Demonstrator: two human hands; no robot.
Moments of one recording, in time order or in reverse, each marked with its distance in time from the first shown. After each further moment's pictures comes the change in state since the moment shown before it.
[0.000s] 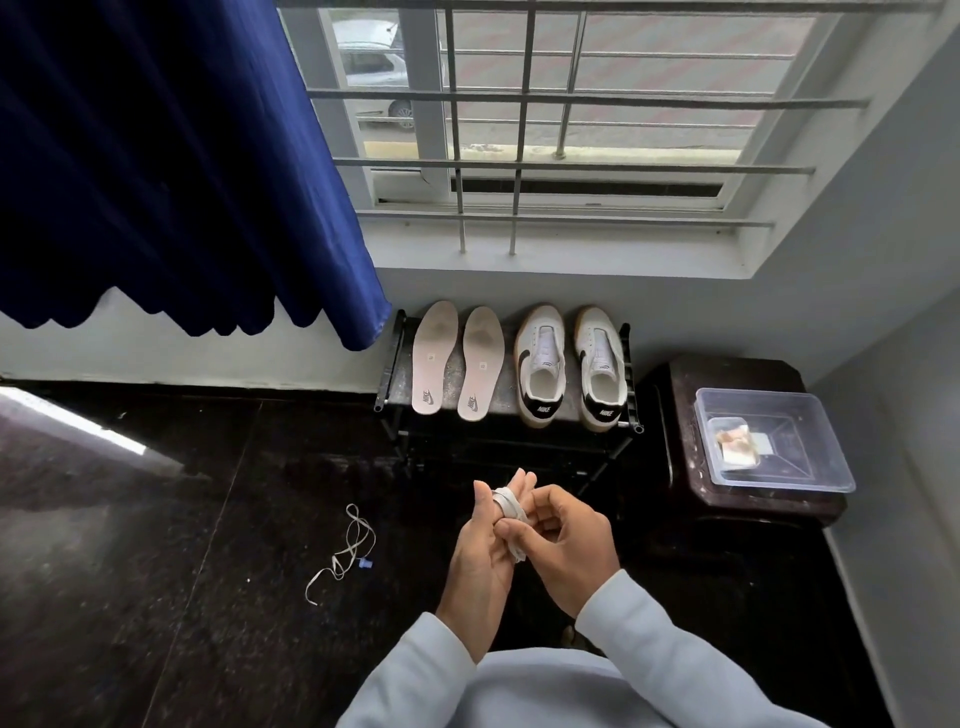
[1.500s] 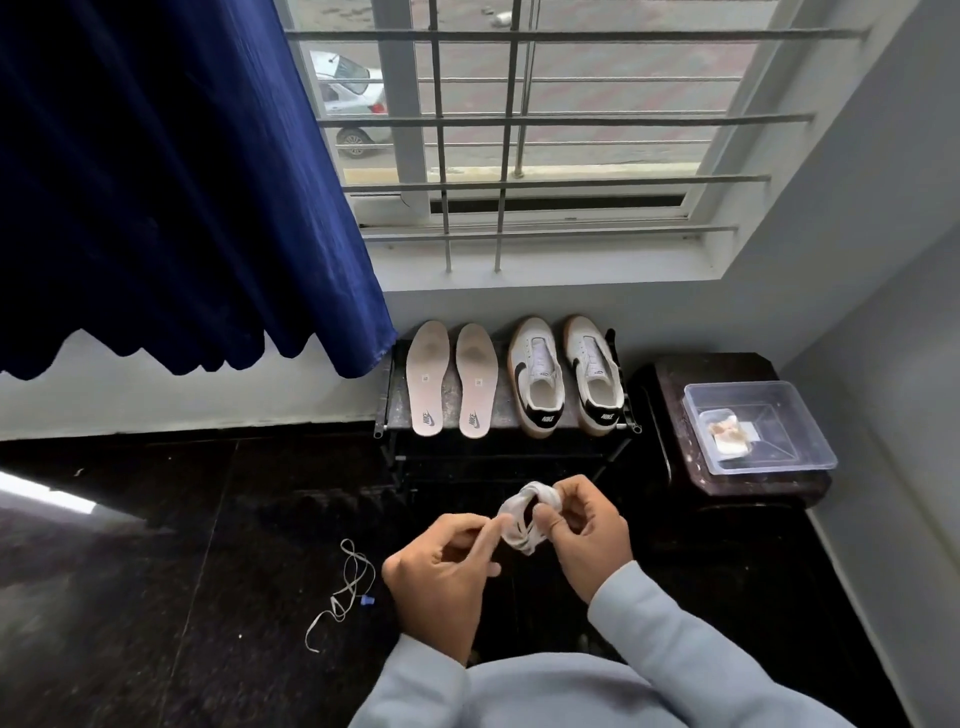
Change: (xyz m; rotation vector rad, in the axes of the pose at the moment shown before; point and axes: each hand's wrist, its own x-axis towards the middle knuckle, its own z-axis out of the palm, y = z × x) left_hand -0.014 0.031 -0.067 0.620 0.482 0.691; right_hand 0.012 -0.002 0.043 0.080 0.231 0.095
